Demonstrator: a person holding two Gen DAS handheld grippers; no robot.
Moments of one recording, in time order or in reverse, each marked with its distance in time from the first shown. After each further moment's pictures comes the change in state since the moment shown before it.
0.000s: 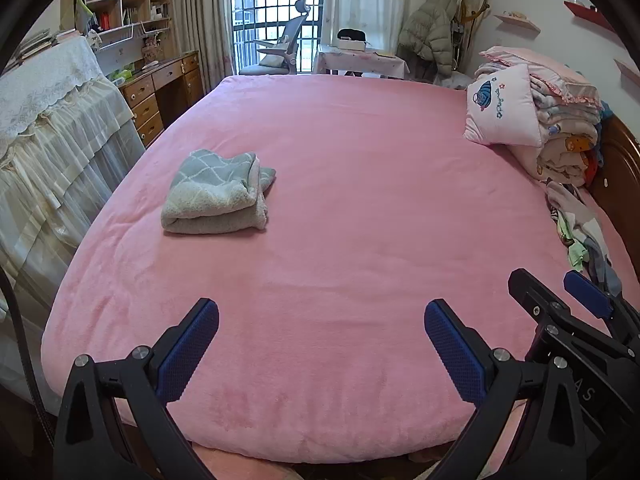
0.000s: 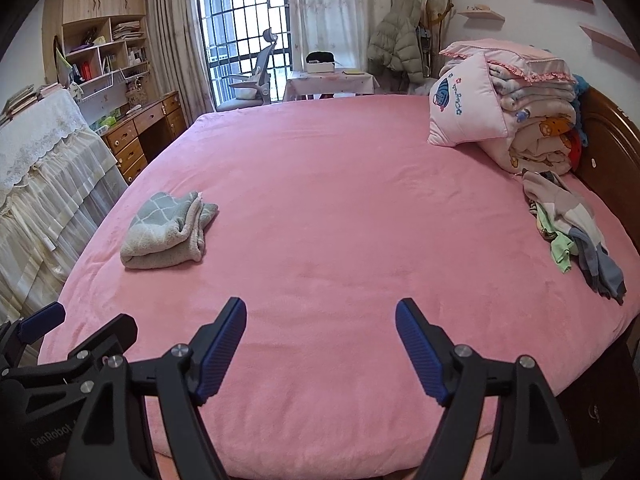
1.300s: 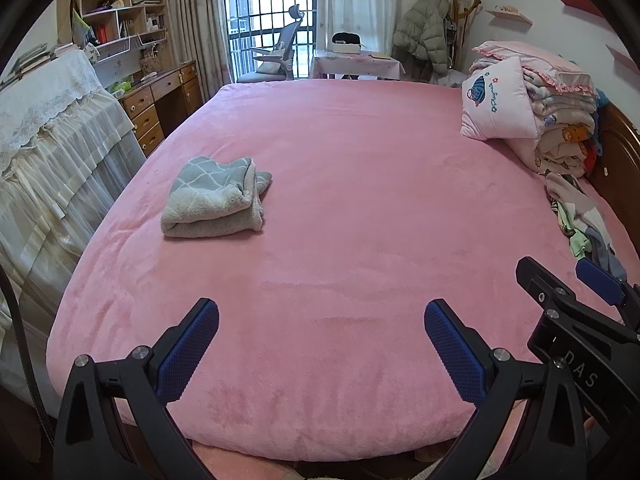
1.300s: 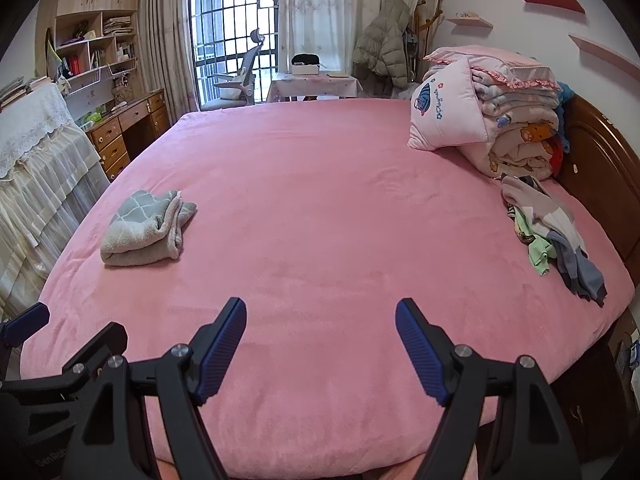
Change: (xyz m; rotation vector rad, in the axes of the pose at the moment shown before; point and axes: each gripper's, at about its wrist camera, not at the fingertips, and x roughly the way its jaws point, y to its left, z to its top) left arm -0.001 -0.010 -0.006 0.042 -0.024 0.017; right arm -0.007 -0.017 -0.004 -0.018 -0.013 -0.075
